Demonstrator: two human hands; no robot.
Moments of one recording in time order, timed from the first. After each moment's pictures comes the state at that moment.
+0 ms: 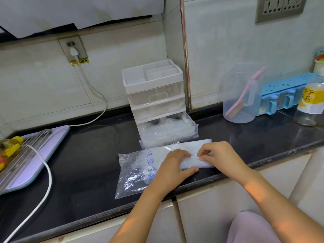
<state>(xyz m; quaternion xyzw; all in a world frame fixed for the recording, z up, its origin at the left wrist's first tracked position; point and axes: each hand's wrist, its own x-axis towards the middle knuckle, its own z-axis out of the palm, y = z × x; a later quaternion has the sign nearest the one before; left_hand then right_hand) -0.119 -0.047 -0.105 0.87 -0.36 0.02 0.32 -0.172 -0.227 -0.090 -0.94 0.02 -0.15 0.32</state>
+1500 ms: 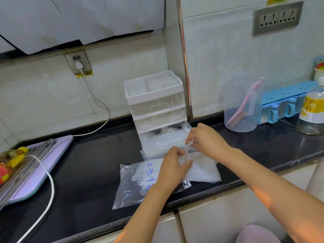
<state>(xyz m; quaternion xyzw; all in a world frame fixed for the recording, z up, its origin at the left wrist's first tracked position) -0.102 -0.067 -0.090 0.87 -0.24 0.03 0.43 -0.121 -0.219 -0.033 -0.97 -0.08 -0.19 0.09</state>
